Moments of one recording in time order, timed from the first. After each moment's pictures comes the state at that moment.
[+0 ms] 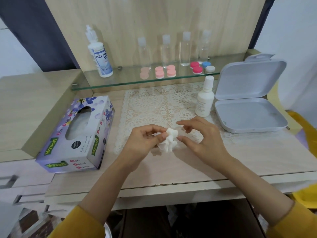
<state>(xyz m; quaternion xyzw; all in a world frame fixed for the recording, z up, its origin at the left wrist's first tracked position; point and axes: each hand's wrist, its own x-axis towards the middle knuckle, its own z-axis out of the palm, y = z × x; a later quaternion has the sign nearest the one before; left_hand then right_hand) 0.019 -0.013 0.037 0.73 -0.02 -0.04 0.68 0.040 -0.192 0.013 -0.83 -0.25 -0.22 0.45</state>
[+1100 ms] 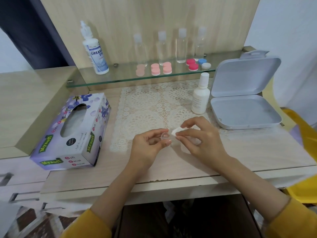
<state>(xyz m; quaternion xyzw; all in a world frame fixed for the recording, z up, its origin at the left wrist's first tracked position) 0.006 -0.037 0.017 0.73 0.02 0.01 0.68 0.042 -0.201 -0.007 -0.81 -0.30 -0.33 0.37</state>
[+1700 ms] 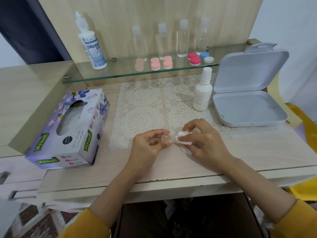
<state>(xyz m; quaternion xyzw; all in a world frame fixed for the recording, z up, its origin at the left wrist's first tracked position) 0.011 -0.034 0.005 0.75 0.01 0.01 0.66 0.039 -0.211 -0.017 -0.85 -0.32 -0.25 0.35</state>
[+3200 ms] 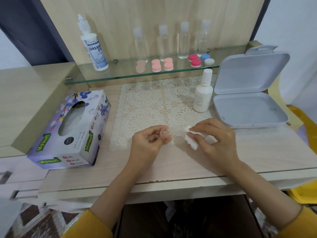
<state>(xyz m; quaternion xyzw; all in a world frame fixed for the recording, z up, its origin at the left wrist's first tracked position) 0.012 -0.038 0.013 0.74 0.00 0.06 0.67 0.034 -0.215 -0.006 -0.79 -0.23 -0.35 0.44</state>
